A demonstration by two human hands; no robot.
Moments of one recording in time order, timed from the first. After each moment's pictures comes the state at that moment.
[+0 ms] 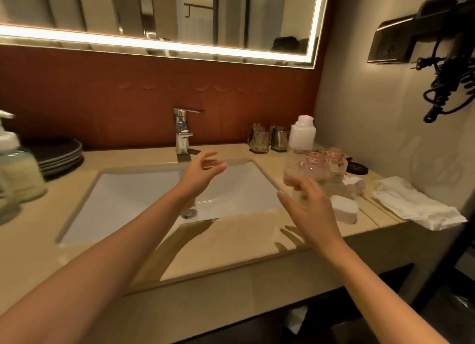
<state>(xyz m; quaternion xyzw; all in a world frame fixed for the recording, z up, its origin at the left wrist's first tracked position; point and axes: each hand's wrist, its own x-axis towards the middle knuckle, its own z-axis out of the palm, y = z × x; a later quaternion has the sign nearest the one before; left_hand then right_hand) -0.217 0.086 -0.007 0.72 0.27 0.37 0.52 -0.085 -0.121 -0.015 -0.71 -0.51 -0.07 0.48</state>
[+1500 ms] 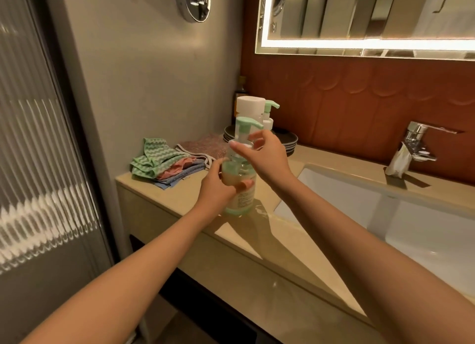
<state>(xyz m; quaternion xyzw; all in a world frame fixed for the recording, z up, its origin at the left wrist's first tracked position) -0.545 0.086 -0.045 0.52 0.54 0.59 0.29 -0.436 0.107 0.028 -0.44 -0.72 0.23 0.48</state>
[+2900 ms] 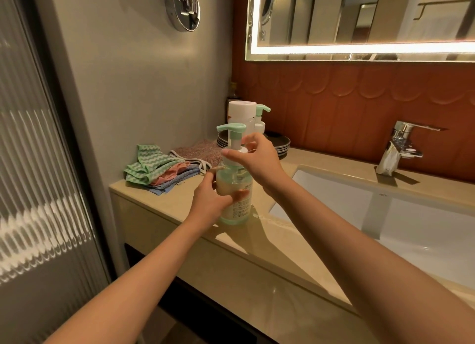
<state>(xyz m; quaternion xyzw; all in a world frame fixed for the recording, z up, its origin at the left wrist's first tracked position) -0.544 0.072 -0.052 0.53 0.55 0.58 0.28 -0.432 0.094 0.033 -0.42 -0.70 0.32 0.48</state>
